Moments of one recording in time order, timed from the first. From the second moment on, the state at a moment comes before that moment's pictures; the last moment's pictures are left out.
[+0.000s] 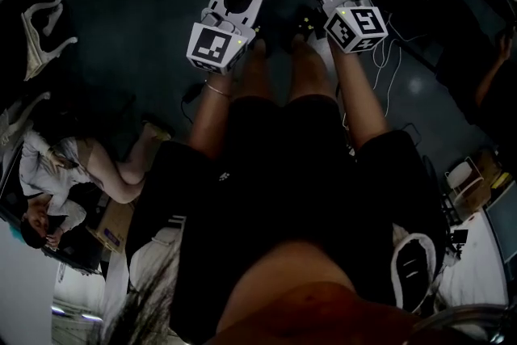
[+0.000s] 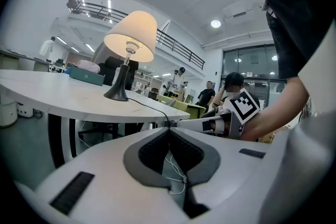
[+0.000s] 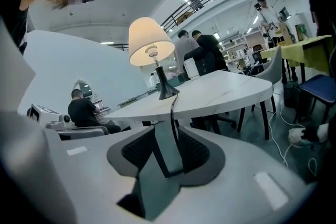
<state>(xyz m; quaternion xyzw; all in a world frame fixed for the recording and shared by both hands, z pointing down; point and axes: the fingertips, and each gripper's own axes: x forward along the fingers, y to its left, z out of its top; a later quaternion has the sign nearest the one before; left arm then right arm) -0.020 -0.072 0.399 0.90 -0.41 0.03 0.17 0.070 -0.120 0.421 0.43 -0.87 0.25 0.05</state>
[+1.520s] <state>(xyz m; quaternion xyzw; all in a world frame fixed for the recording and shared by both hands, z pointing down) -0.004 -0.089 0.453 0.90 -0.39 0.05 0.17 0.062 -0.138 0.413 0.37 -0.86 0.34 -0.07</state>
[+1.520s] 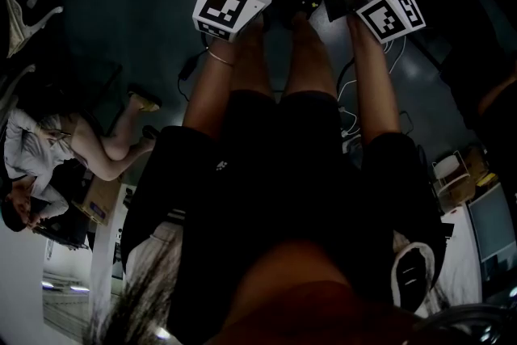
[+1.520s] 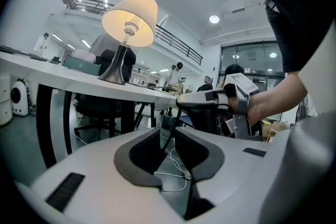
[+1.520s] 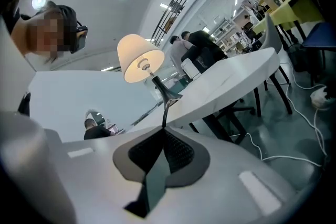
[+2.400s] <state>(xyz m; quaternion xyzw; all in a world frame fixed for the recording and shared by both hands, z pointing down) 0.038 -0.107 0.439 0.93 -0.35 0.05 0.15 0.055 -0.133 0.382 0.31 -0.84 0.41 -0.17</state>
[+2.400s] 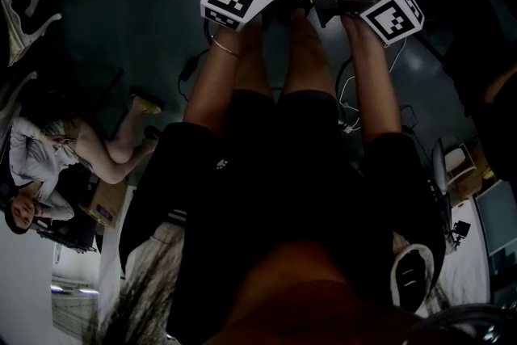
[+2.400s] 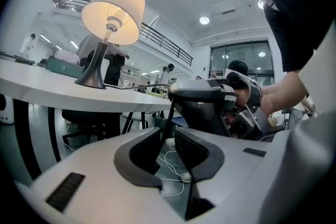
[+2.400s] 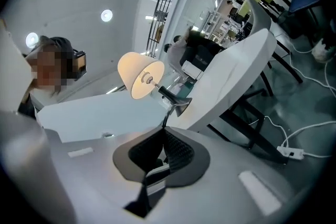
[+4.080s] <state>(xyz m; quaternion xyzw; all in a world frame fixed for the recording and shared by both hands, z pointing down) 0.049 -0.095 0.385 0.94 -0.31 0.00 0.13 0.078 -0.088 0.425 0.39 -0.87 0.30 -0.02</state>
